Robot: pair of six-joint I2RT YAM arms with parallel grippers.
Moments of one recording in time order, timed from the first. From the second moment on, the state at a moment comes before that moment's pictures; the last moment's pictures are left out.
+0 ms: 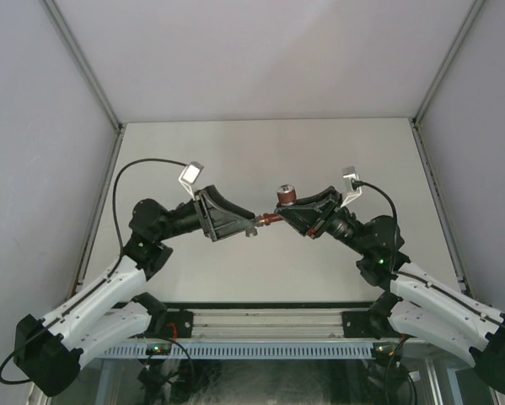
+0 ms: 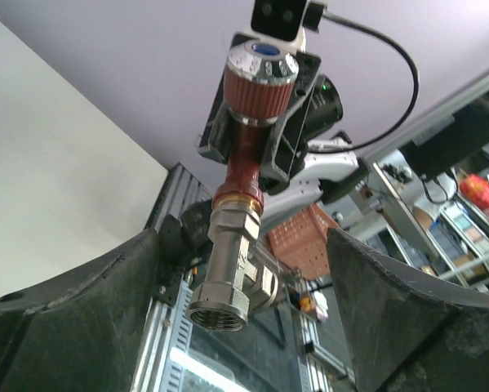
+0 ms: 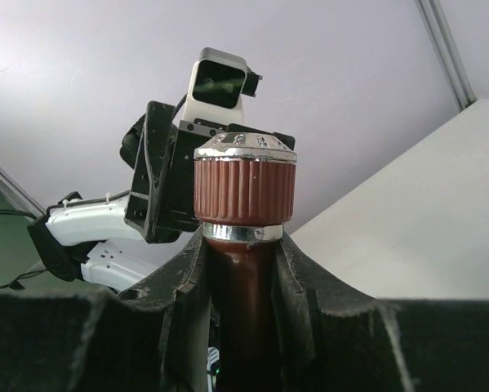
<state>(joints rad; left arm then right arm) -0.59 0.85 0.60 0.51 0.72 -1.07 0.76 0.80 0.50 0.69 -0.31 0.78</state>
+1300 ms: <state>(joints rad) -0.62 0.75 0.71 0.01 0.74 -0.37 0.75 0.91 0.56 0.50 -0.31 1.07</state>
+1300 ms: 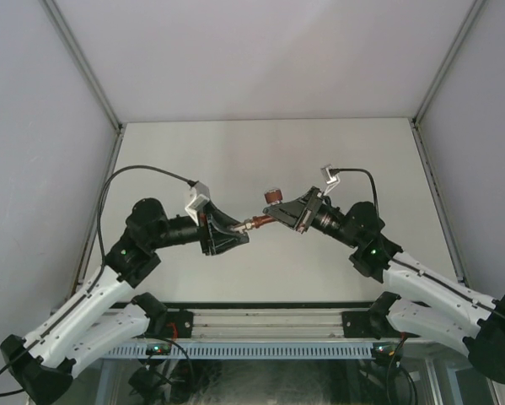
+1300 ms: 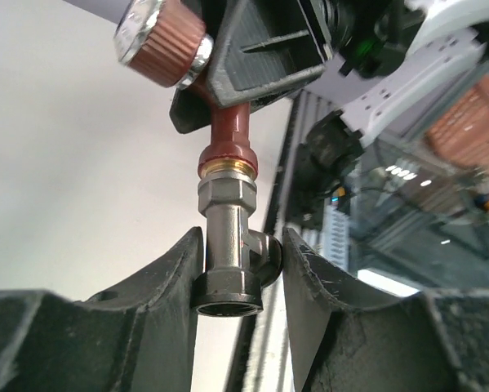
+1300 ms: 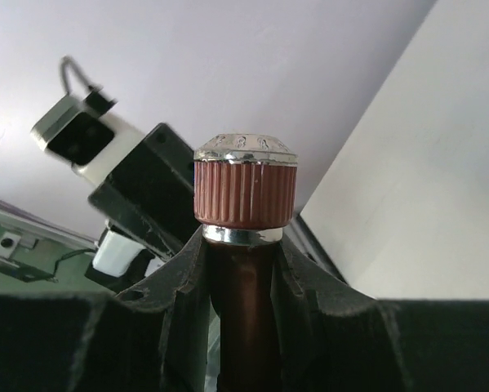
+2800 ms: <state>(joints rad) -1.05 0.76 0.73 -0.27 0.06 0.48 0.66 1.04 0.60 0.29 -0.49 1.29</state>
